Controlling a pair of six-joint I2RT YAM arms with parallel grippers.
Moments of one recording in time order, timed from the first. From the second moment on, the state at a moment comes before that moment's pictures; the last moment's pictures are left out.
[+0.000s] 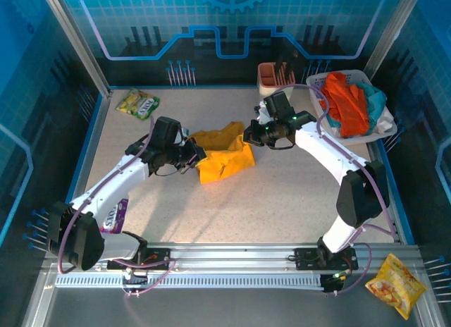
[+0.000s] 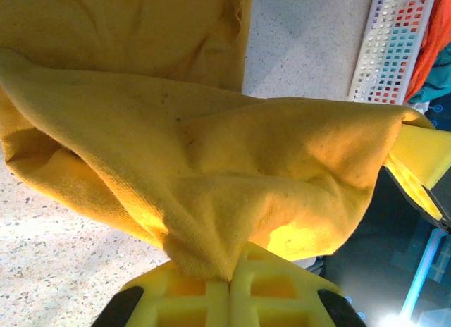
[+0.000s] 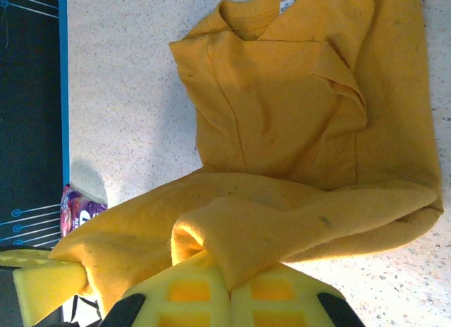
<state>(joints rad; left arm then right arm) -0.35 1.31 1.00 -0.54 0.47 -1.03 0.44 1.67 1.41 -0.68 -0.46 0.61</state>
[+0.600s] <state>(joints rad) -0.36 1.27 0.95 -0.50 0.48 -1.04 0.43 1.65 1.38 -0.66 -0.46 0.61</state>
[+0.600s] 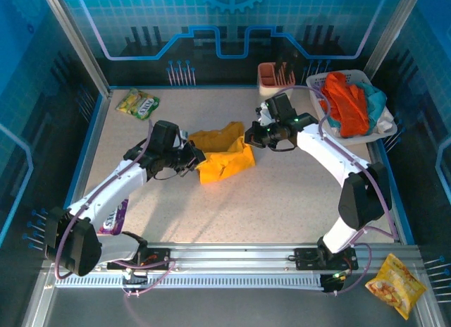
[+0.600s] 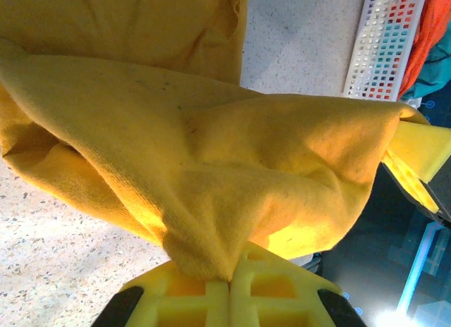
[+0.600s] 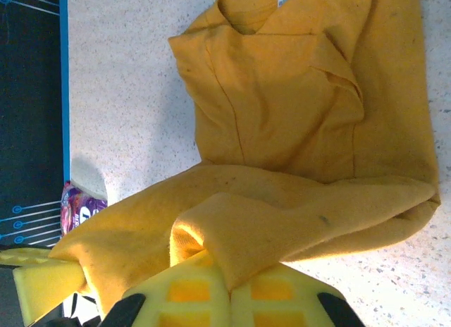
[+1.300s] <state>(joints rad) -0.20 1.45 0.99 -0.41 0.49 -1.03 0.37 1.87 1.53 -0.59 -0.53 0.63</state>
